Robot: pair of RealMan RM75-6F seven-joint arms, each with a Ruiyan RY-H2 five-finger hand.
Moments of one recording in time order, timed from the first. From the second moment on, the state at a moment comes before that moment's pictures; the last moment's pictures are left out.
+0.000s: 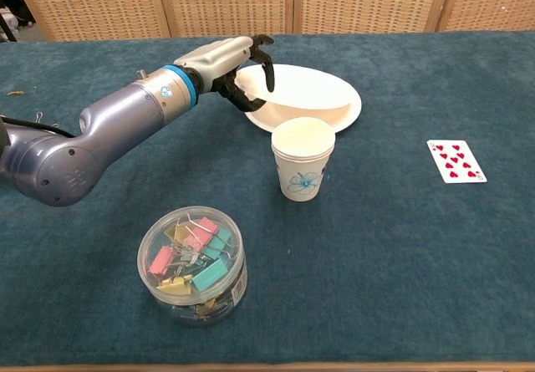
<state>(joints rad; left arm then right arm) -1.07 -2.05 -0.28 -0.59 1.33 0.84 -0.25 0.13 -1.17 0.13 -1.43 -1.30 1.28 0.18</state>
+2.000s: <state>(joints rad) -1.09 -1.88 -0.28 -0.82 1.24 0.70 -0.03 0.13 -1.17 0.14 -1.43 -1.27 1.26 0.17</state>
